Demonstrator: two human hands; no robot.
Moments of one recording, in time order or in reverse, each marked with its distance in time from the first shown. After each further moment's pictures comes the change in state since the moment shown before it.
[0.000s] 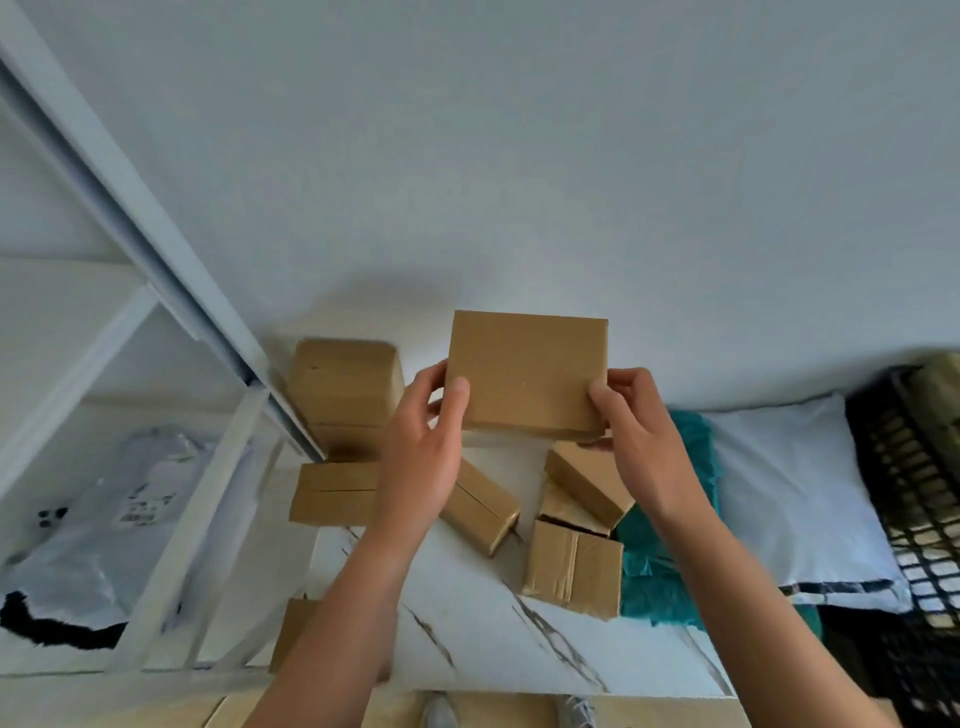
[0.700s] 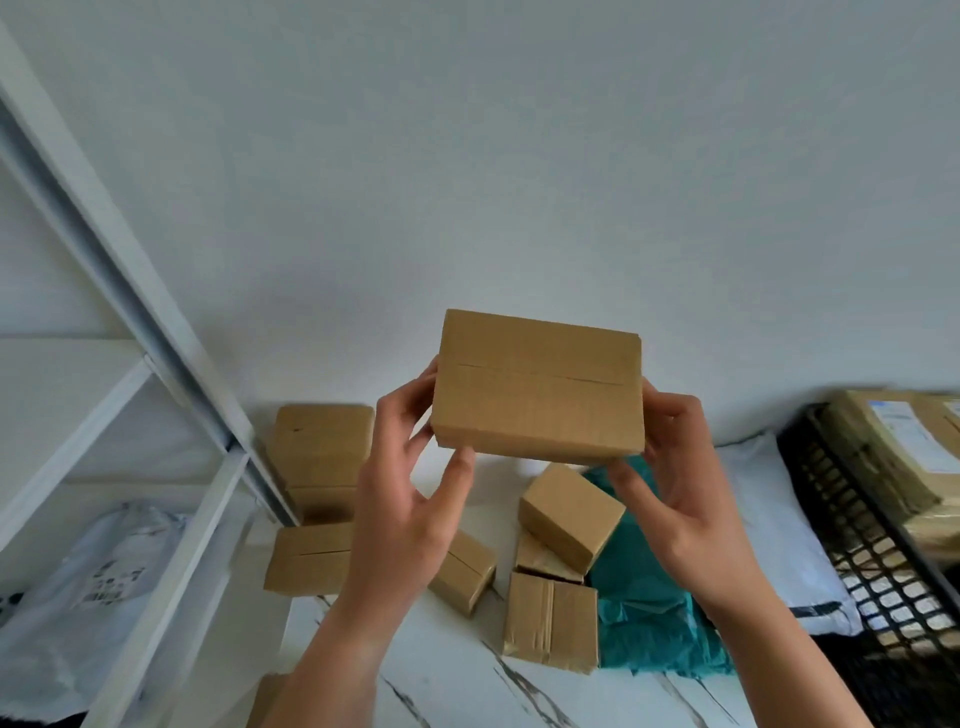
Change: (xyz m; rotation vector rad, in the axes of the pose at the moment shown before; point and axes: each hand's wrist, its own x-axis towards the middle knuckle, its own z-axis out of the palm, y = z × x) left_hand -0.048 0.044 -0.013 -0.183 -0.064 0.471; right_hand -0.069 -0.028 -0.051 0.013 -0.001 -0.619
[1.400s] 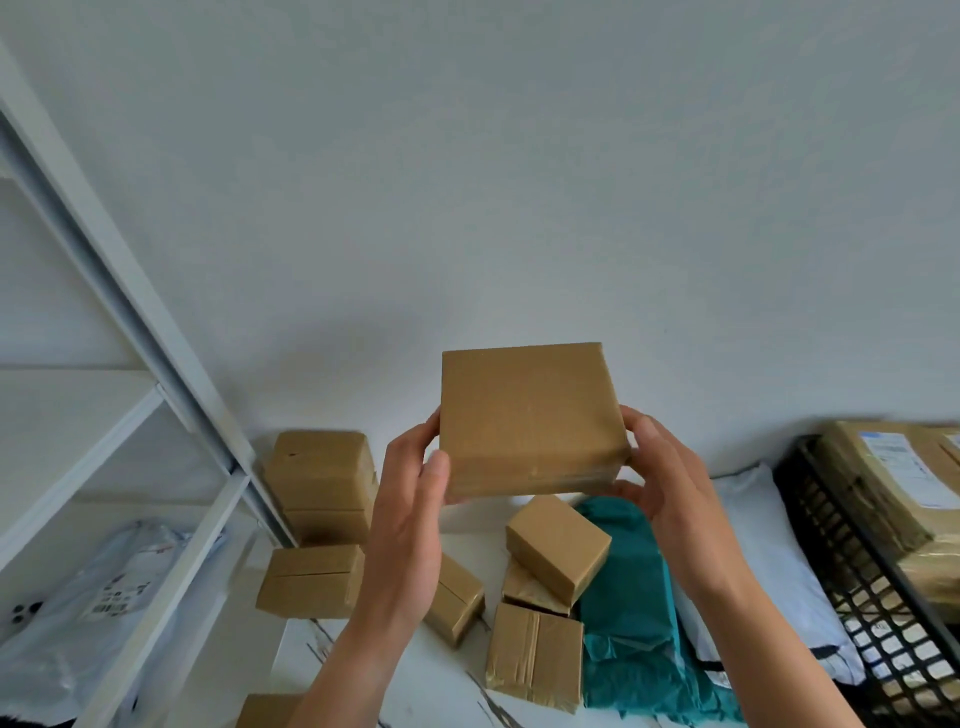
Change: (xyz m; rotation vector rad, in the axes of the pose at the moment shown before) left_hand -0.012 0.011 0.051 0.043 0.020 -0.170; right_hand 0.014 0.005 -0.052 0.272 0.027 0.322
